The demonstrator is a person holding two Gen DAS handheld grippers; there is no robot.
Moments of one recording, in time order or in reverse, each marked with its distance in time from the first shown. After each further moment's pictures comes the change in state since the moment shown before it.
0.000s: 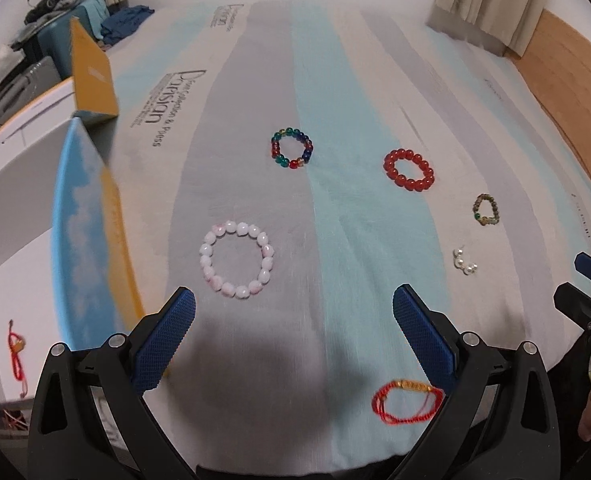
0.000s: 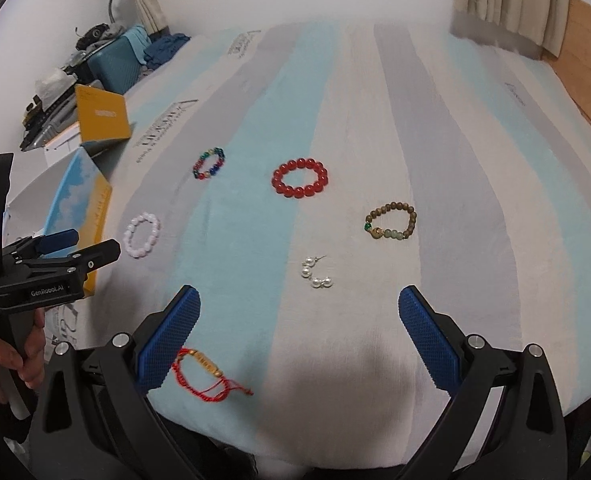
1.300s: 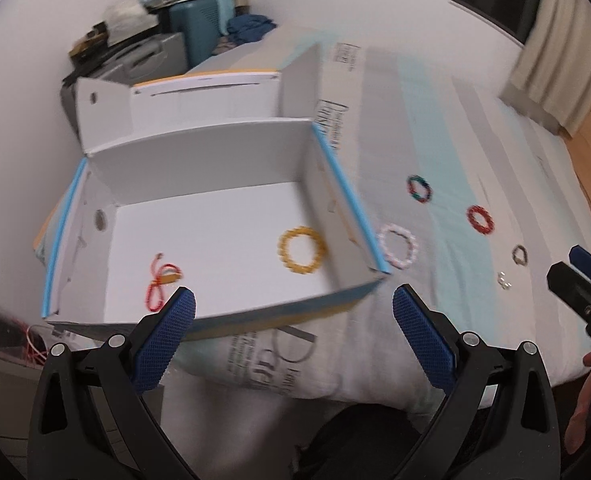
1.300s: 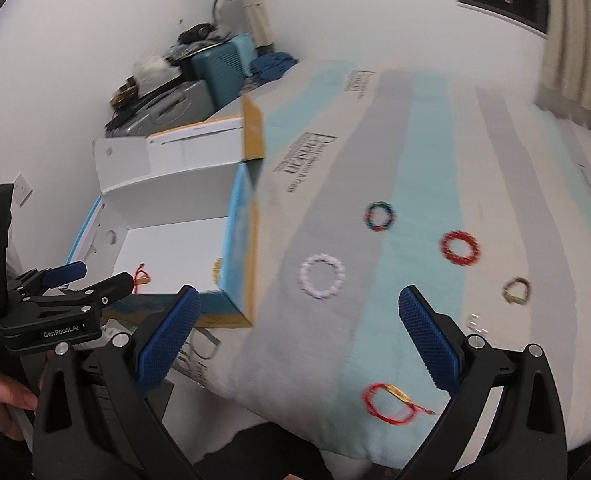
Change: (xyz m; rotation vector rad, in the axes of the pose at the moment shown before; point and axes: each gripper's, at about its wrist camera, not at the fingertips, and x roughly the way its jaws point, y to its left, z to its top) left arm -0.158 0.149 -0.068 -0.236 -0.103 0.139; right arm -0.087 0.195 0.013 -0.173 -0.130 0.161
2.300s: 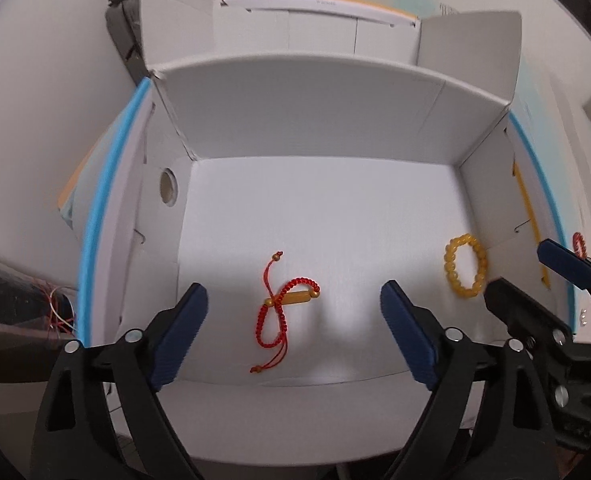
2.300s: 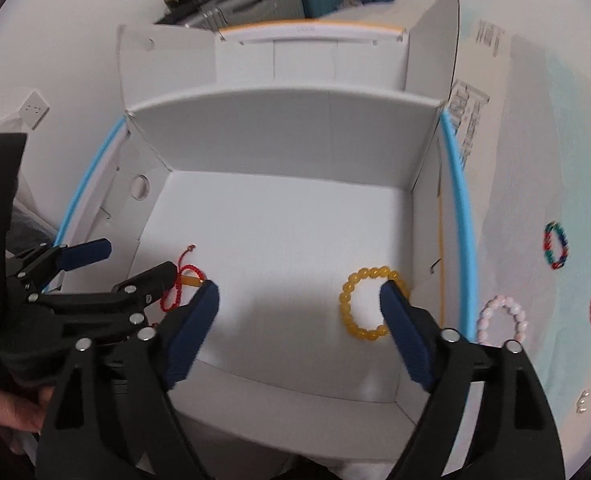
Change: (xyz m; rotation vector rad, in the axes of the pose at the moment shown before) left arm 0.100 0.147 0.038 -0.168 0.209 0.153; right arm 0.191 0.184 0.037 -0.233 0.276 0.180
